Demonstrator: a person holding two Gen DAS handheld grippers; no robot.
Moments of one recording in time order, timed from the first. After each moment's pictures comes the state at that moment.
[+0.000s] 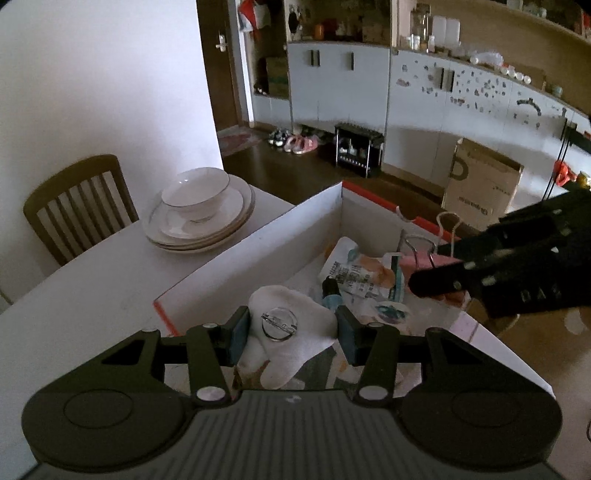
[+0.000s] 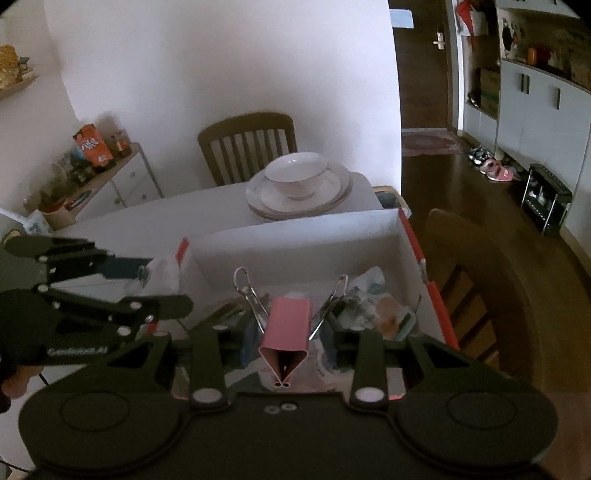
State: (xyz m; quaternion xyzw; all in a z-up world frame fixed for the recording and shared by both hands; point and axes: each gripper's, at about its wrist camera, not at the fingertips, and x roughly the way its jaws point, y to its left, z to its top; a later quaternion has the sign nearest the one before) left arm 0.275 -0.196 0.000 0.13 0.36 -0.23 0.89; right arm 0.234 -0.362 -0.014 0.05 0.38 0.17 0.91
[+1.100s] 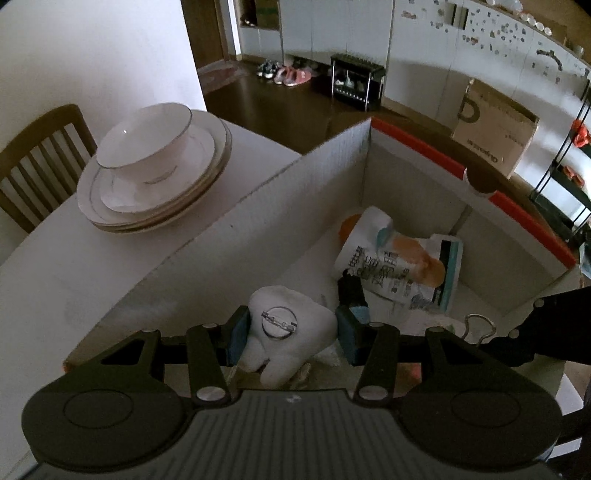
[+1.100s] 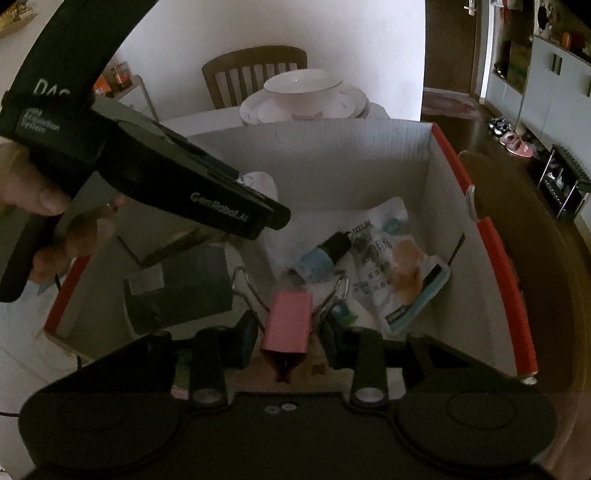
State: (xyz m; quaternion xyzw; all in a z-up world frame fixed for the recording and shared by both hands) left arm 0.382 -0.248 -0.074 0.16 0.47 -0.23 0.84; right arm 0.264 -0.344 -0.089 -0.01 0.46 0.19 0.87
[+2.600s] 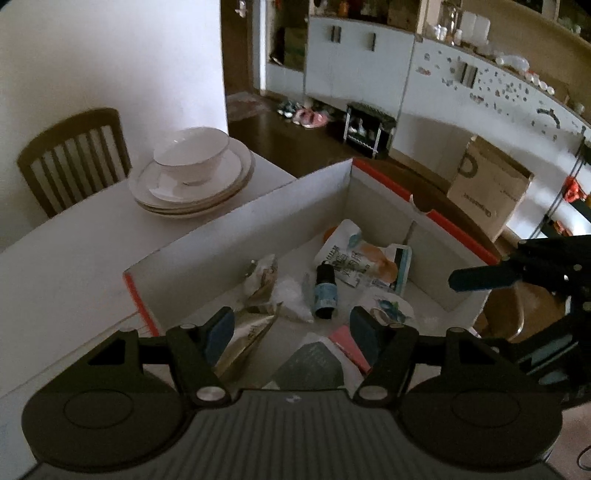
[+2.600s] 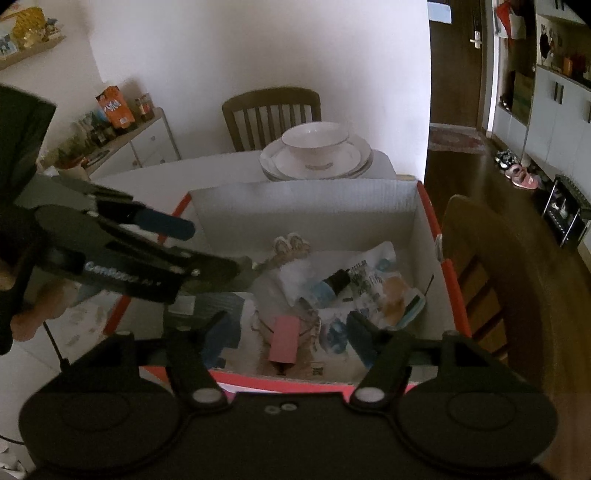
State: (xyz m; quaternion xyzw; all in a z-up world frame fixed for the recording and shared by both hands) left arm 0.289 -0.204 -0.016 0.09 0.41 -0.21 0.88; right arm 0.231 -0.368 -0.037 0.00 0.40 0.22 0.89
